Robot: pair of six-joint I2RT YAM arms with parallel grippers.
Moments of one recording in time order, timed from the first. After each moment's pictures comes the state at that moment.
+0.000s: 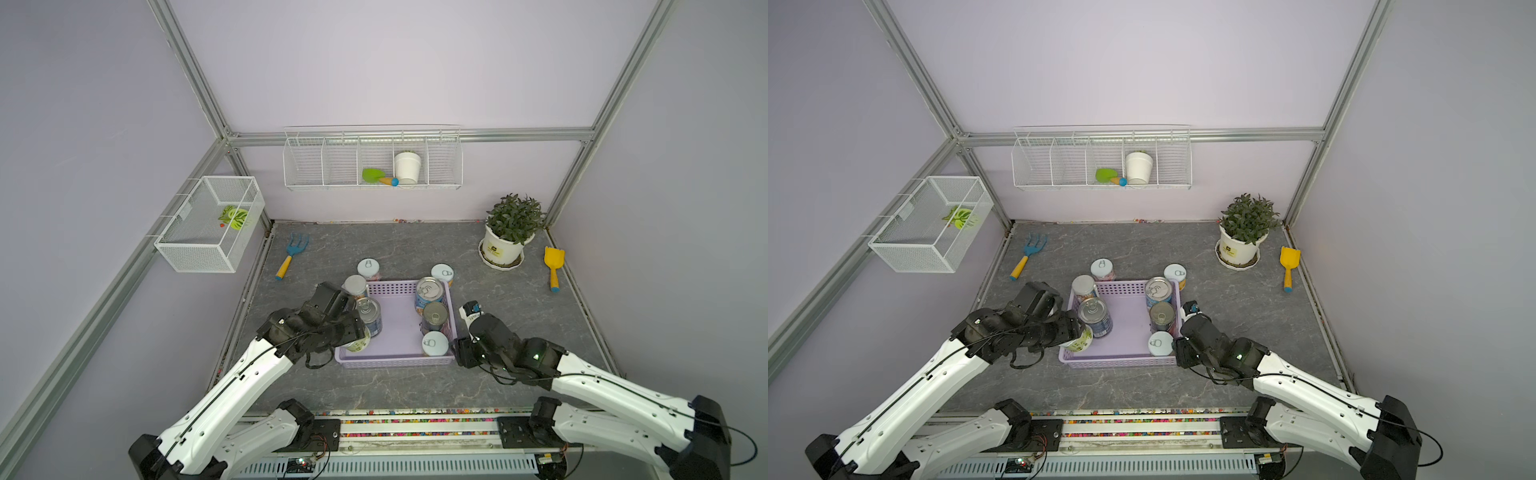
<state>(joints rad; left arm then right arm) -0.66 1.00 1.02 -1.07 -0.03 -0.85 0.91 0.94 0.64 -0.60 0.17 0.56</state>
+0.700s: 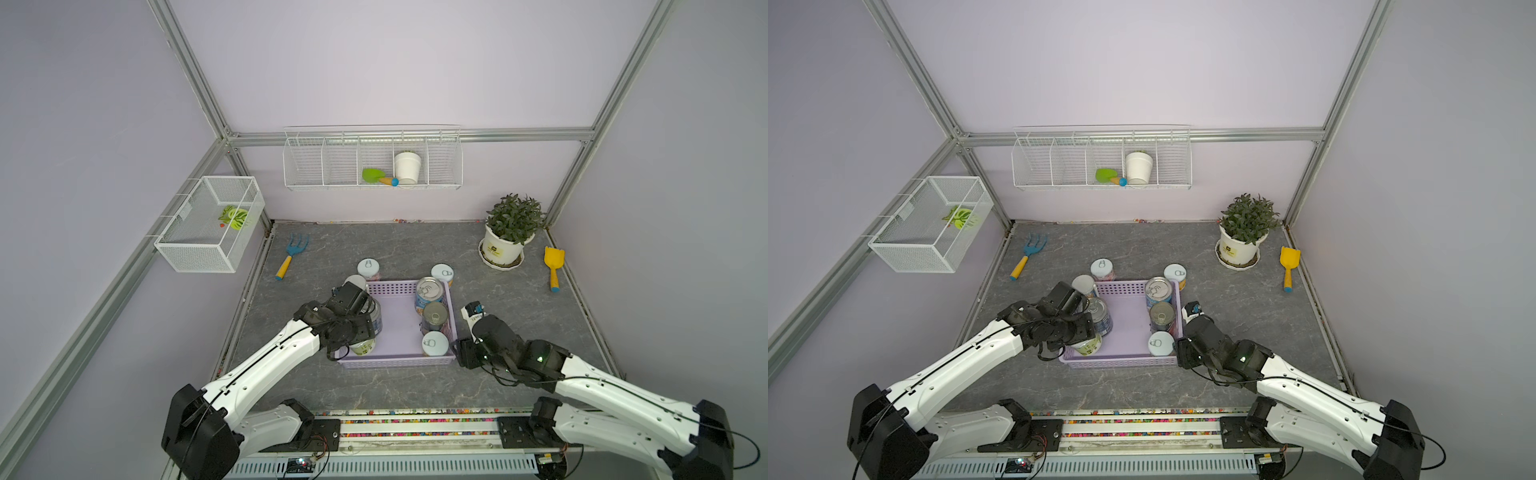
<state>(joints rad) -0.67 1.18 0.92 -0.92 -0.06 -0.86 0.91 0.92 0.64 -0.60 0.17 0.56</state>
